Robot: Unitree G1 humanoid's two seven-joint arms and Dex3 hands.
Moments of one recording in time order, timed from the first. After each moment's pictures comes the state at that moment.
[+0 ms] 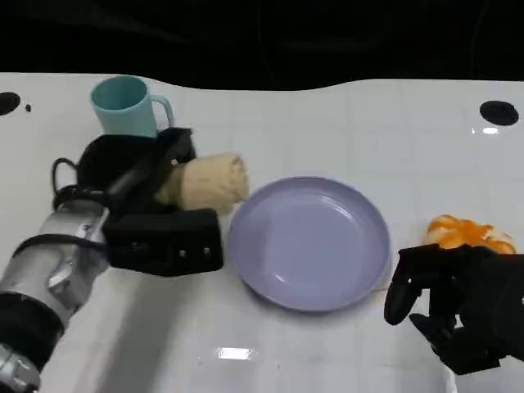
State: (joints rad) left arm -0.67 0.33 -0.47 0.62 0.70 -0.12 0.14; right arm 0.04 -0.42 0.18 -0.66 -0.16 0.67 0.41
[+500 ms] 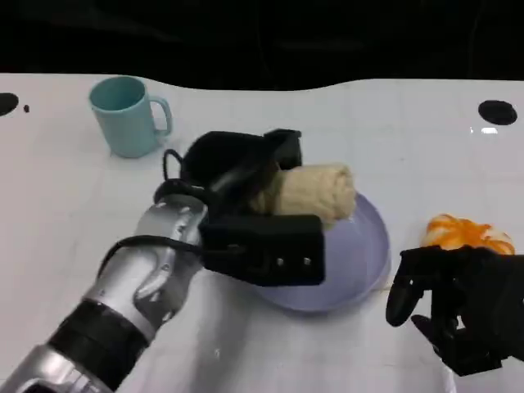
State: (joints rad) left arm -0.65 0.13 -0.54 0.40 0.76 0.04 0.00; right arm 0.04 -0.43 0.17 -0.66 -0.16 0.67 0.41
